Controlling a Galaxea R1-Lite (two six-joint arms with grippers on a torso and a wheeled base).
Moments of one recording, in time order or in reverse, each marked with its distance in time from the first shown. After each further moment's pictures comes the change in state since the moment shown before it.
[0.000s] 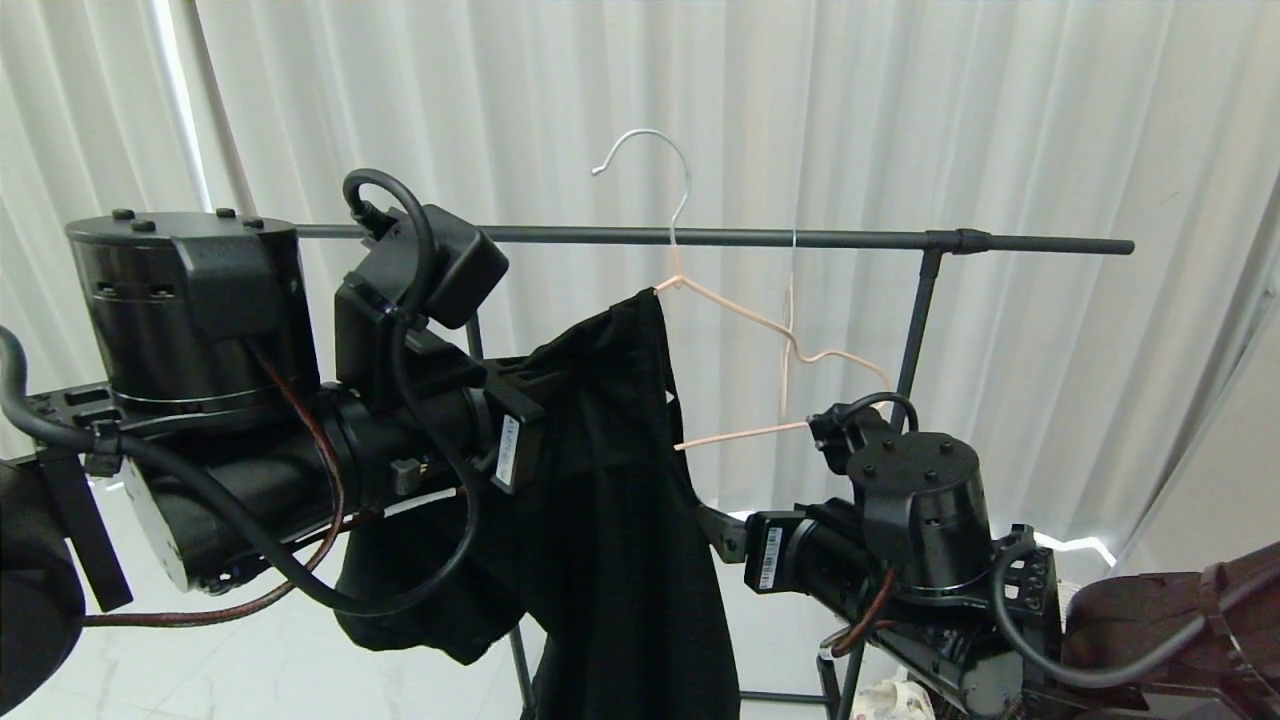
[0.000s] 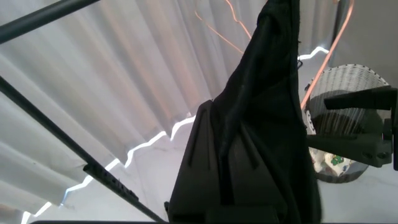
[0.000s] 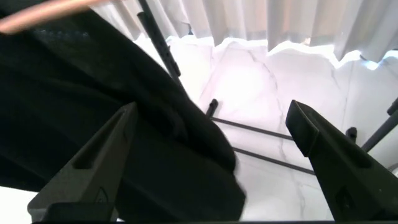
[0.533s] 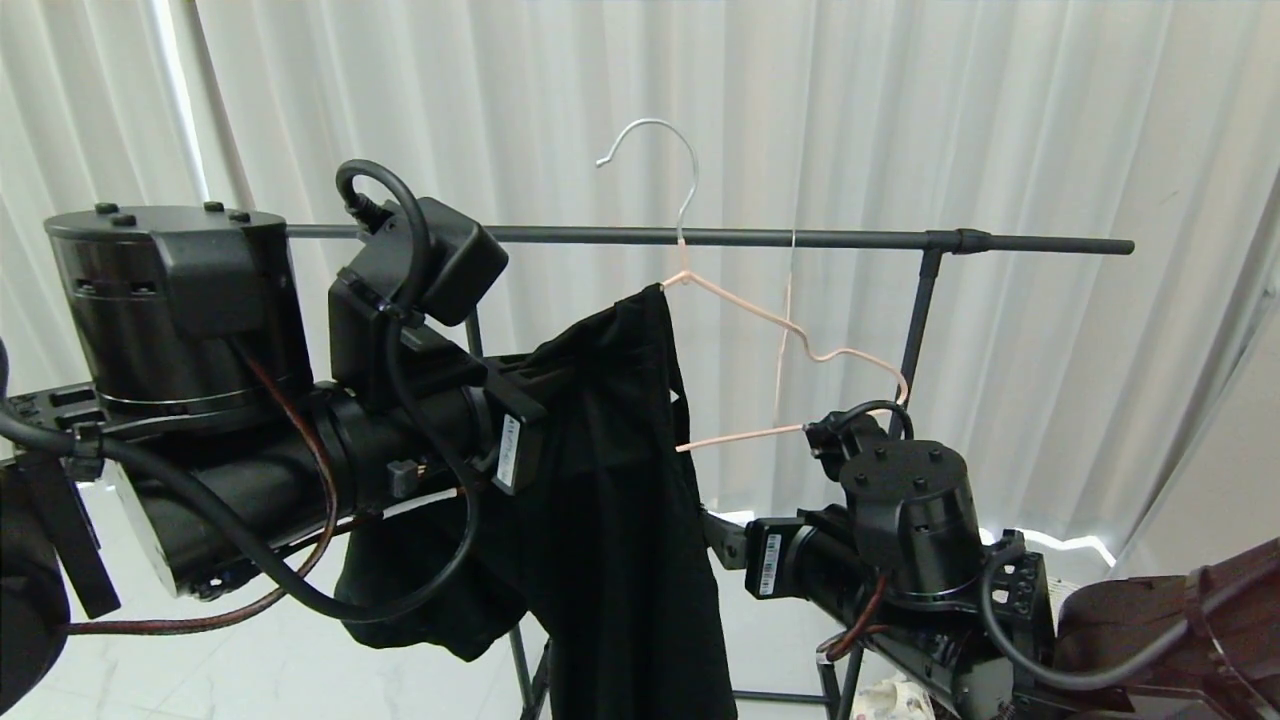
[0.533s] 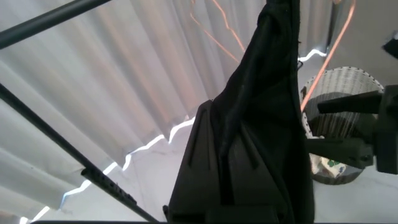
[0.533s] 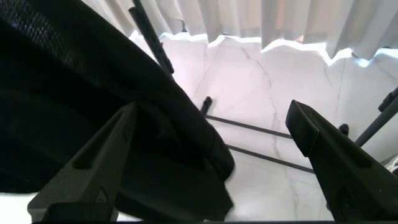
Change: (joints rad) left arm -0.020 -0.010 -0.002 0.000 0.000 0.000; right arm -0.002 0.018 0.003 0.000 -0.015 -0.006
